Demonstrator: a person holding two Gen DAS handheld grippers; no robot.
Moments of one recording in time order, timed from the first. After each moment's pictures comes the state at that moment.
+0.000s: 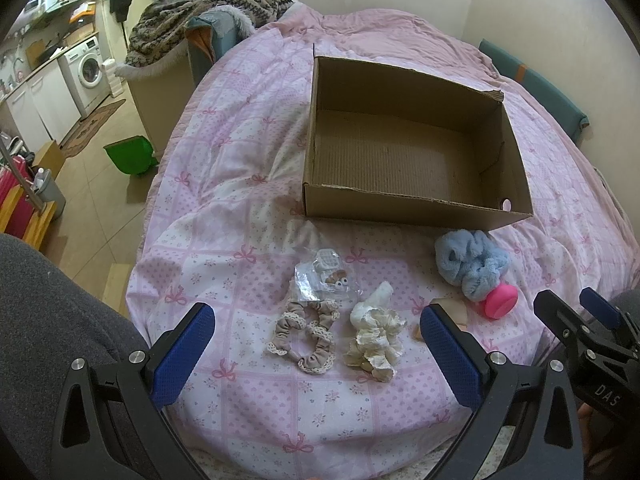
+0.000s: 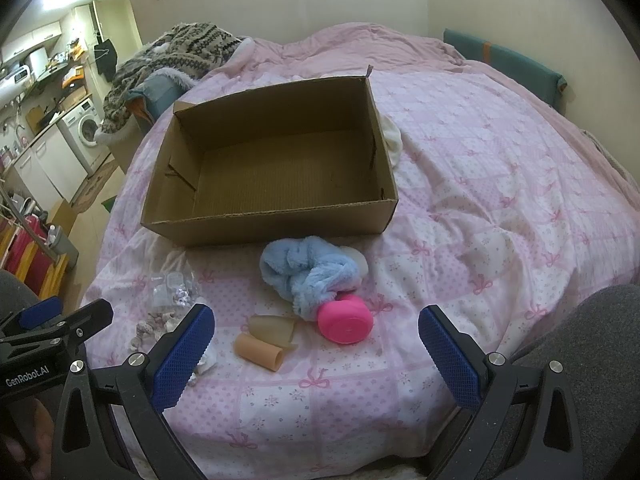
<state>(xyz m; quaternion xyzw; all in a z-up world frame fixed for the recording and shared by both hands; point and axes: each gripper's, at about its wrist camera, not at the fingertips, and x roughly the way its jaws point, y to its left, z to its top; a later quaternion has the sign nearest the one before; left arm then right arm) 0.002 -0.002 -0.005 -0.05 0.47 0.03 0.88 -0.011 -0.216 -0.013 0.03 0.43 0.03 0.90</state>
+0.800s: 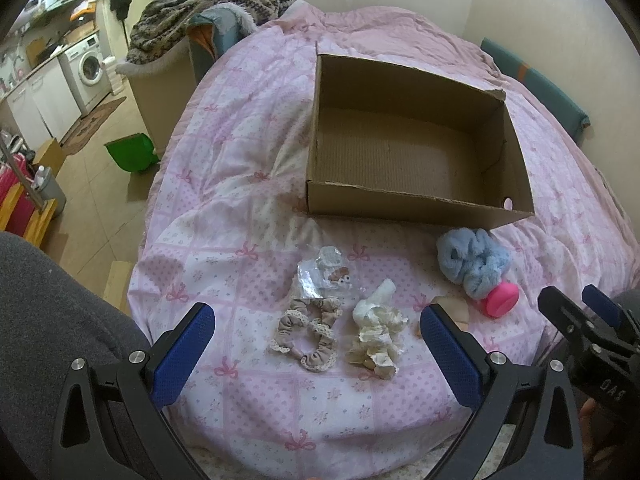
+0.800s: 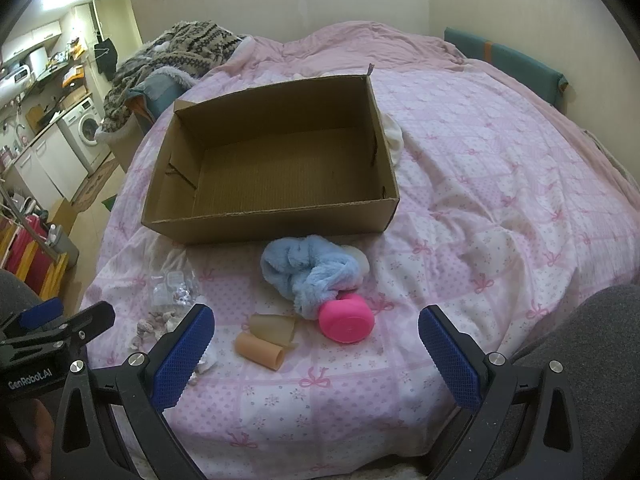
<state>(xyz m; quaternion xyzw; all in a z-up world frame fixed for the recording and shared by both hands) -0.001 0.003 -0.010 -0.05 0.48 0.02 0.87 -0.010 -0.216 -0.013 0.03 0.44 0.03 0.90</state>
